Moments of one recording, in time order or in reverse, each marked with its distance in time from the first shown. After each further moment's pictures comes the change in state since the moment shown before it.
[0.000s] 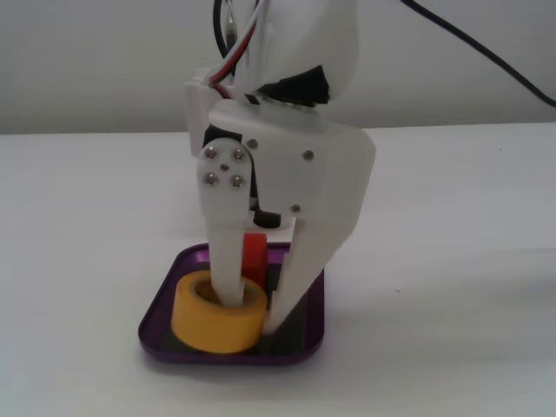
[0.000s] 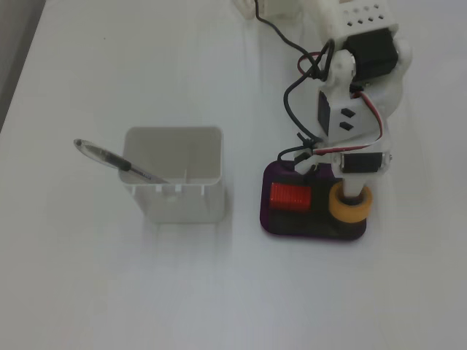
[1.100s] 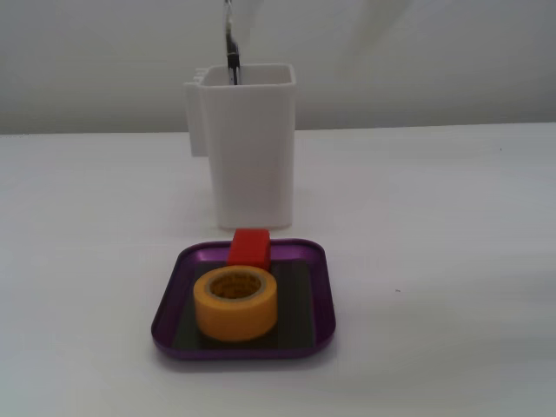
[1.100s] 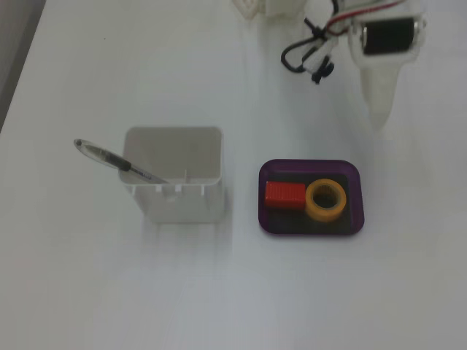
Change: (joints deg) arm -4.3 23.4 -14.4 30.1 0.0
